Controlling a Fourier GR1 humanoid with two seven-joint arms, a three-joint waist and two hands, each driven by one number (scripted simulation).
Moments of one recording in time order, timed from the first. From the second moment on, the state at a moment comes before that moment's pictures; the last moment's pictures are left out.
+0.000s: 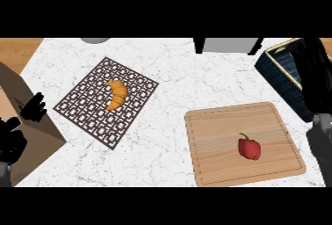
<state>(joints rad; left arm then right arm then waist) -0.03 0.57 -0.05 -1.43 0.30 0.09 0.20 -0.37 -0.42 -0.04 -1.47 -0.32 -0.24 0.13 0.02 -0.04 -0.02</state>
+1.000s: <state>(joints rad) -0.21 0.52 -0.02 -1.52 0.29 0.12 0.24 -0.34 -0.42 0.49 -1.70 0.30 -0.03 -0.16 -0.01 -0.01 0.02</state>
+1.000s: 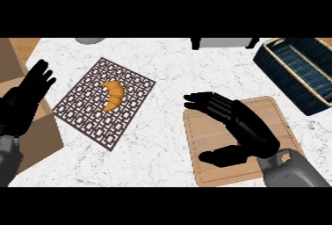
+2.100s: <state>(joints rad) -0.20 0.49 0.01 -1.51 0.25 0.11 0.24 -0.68 -0.61 0.39 -1.93 0.30 0.66 0.83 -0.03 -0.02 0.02</state>
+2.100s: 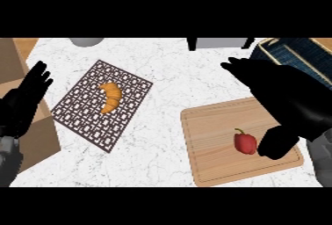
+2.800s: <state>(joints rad) -0.21 0.46 0.02 -1.52 0.23 0.09 0.23 -0.42 -0.71 0.11 -2.15 0.04 0.71 0.79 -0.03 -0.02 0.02</state>
